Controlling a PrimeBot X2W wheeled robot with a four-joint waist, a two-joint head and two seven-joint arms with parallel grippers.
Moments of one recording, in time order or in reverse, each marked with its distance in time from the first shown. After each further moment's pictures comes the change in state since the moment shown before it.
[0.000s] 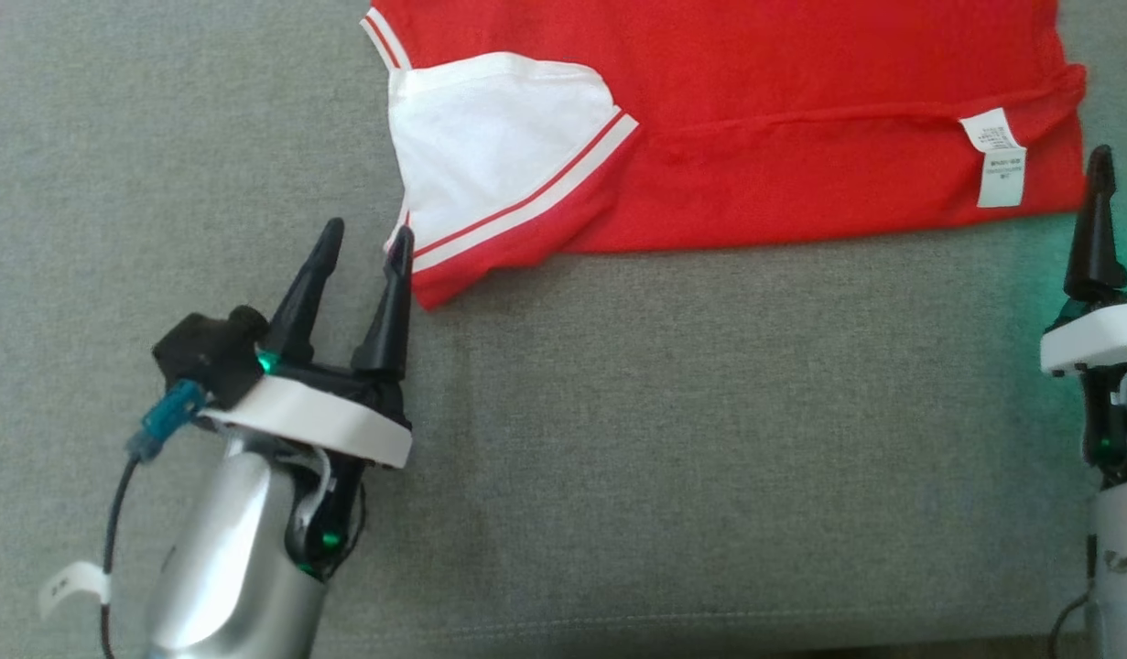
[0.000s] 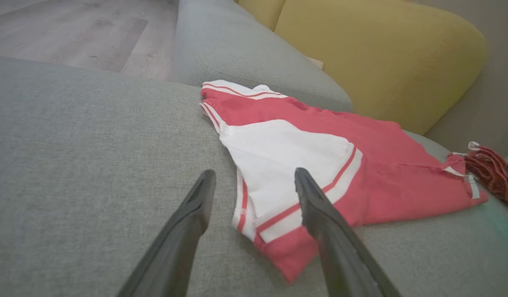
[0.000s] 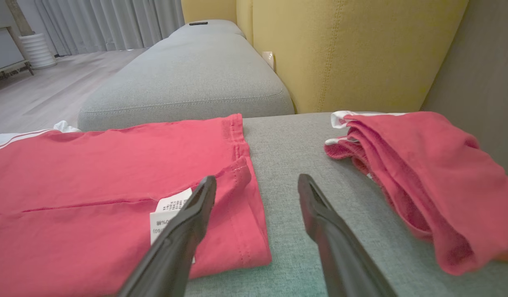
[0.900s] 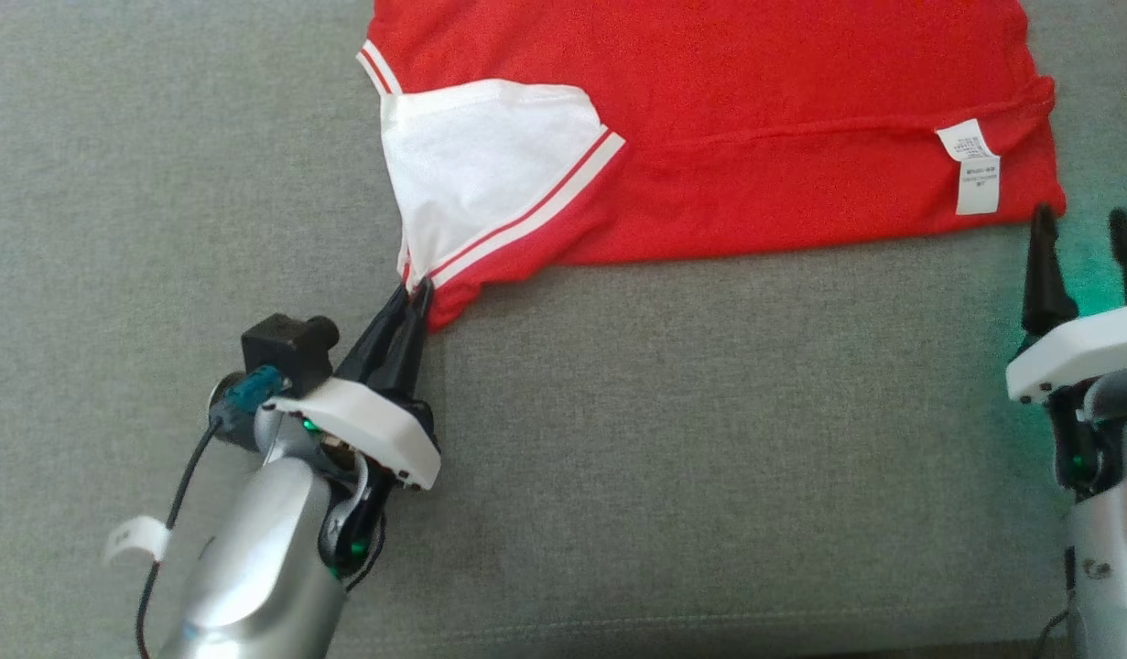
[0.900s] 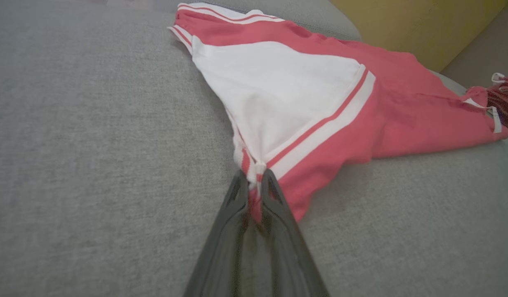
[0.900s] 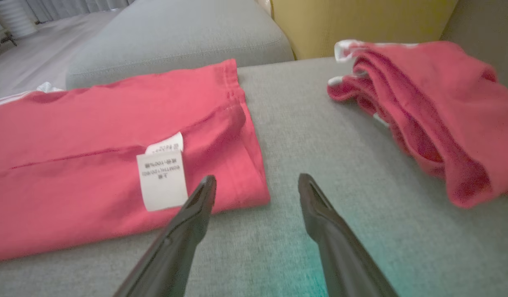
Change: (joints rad) left arm -0.055 -0.001 -0.102 0.193 0.005 0.025 0.070; right arm -0.003 0.006 0.024 0.096 0.021 0.000 0.091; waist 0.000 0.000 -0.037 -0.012
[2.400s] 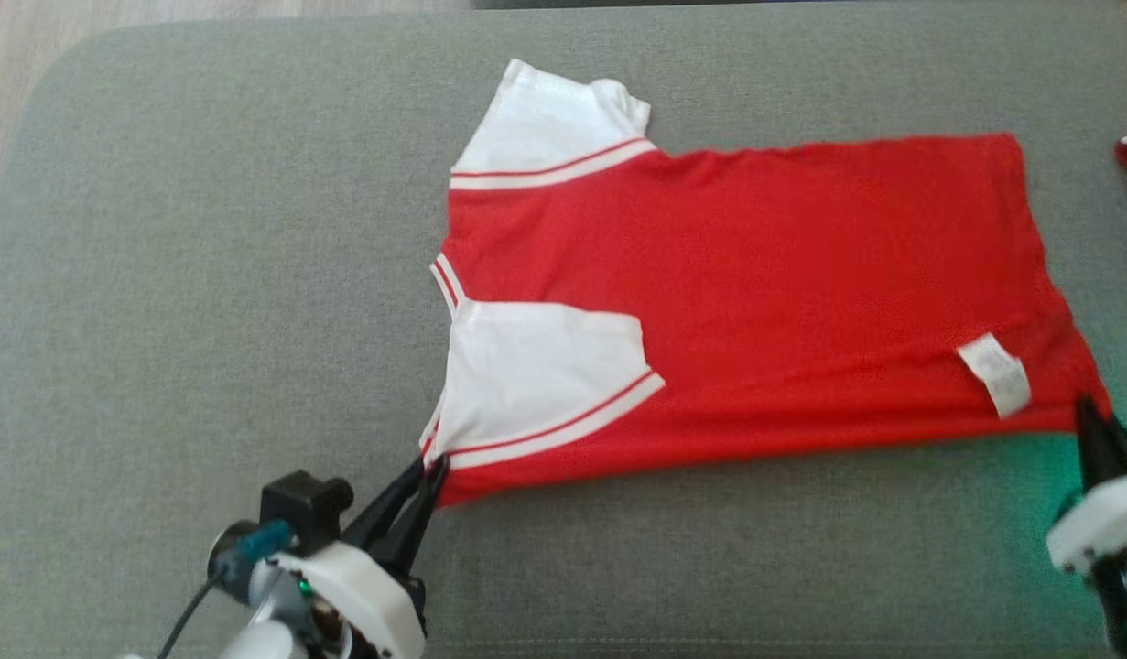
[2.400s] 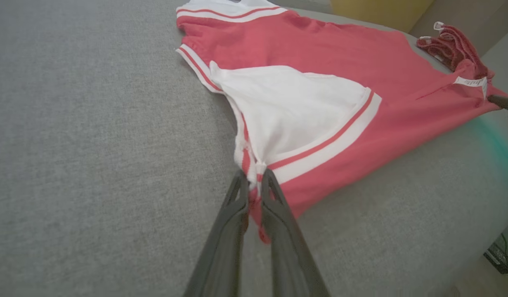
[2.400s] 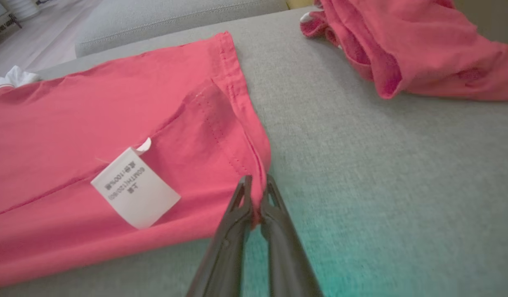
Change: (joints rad) left arm 0.301 0.154 -0.107 -0.228 -0.044 0.002 0.101; right arm 0.276 -0.109 0.039 0.015 0.197 0.000 0.069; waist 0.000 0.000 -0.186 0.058
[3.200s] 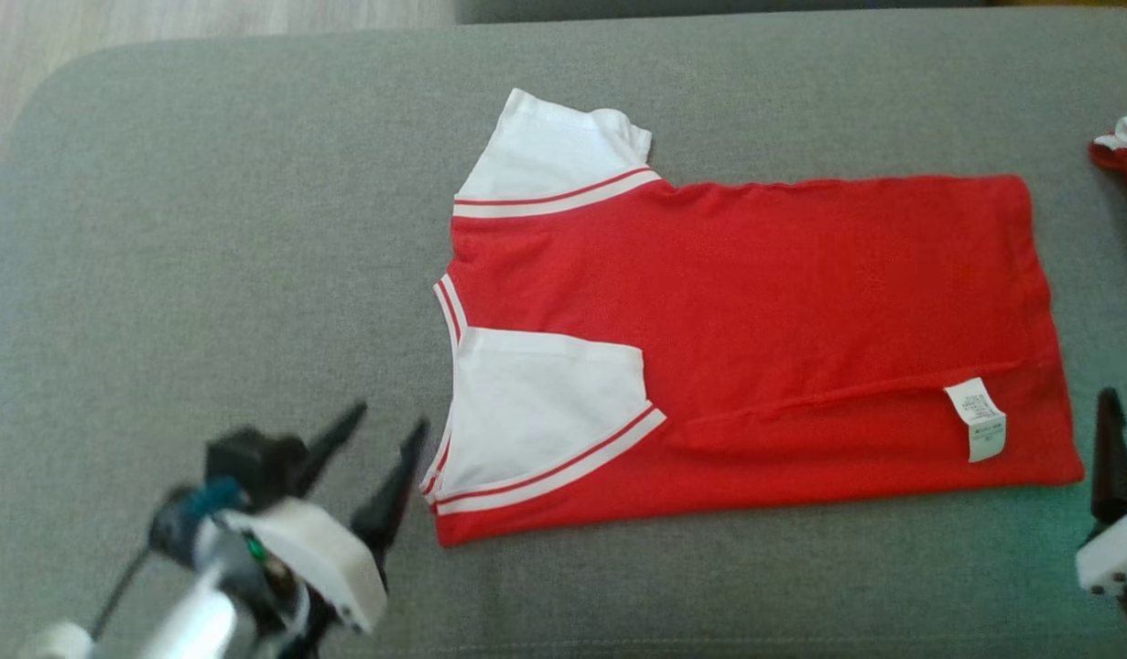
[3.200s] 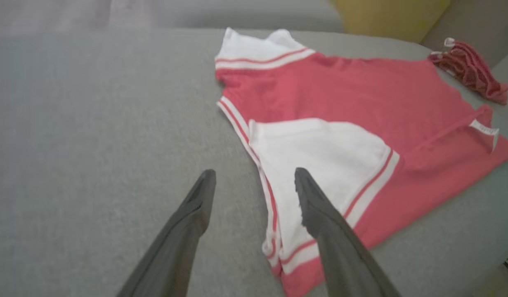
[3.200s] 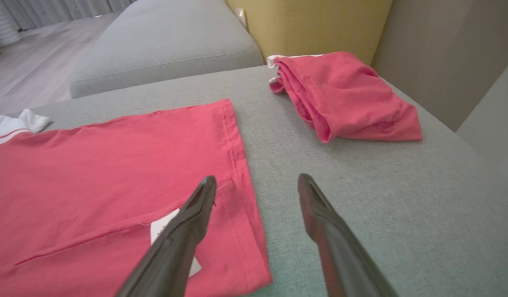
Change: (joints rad) left arm 0.035 0.075 0.050 -0.208 -0.030 0.087 0.144; right arm 0.176 0.147 -0.175 -0.401 -0.133 0.000 0.116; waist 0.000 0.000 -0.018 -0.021
